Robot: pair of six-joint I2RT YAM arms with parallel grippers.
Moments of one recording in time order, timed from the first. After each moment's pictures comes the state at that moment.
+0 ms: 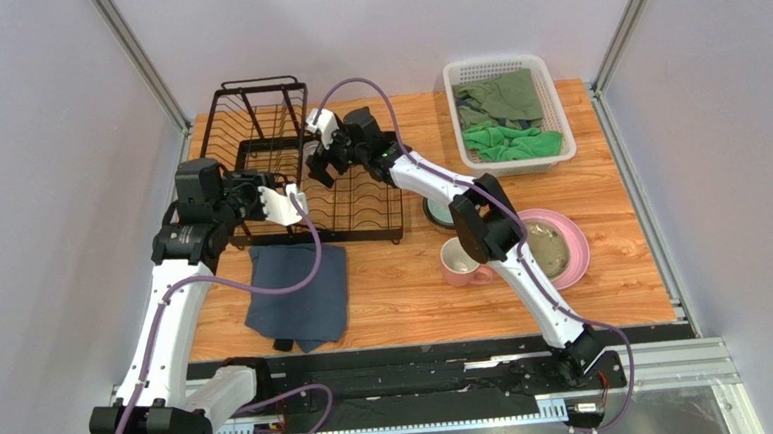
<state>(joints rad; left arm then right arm) -0.10 1.05 1.07 -0.59 0.31 1.49 0.67 2.59 2.24 0.00 -0.38 -0.26</state>
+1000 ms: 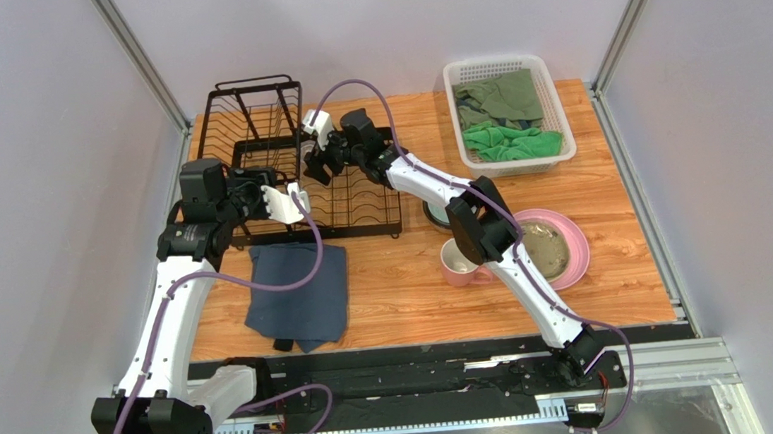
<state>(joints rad) -0.10 1.07 1.03 -0.53 0.34 1.47 0.68 2.63 2.30 0.02 -0.41 -0.24</state>
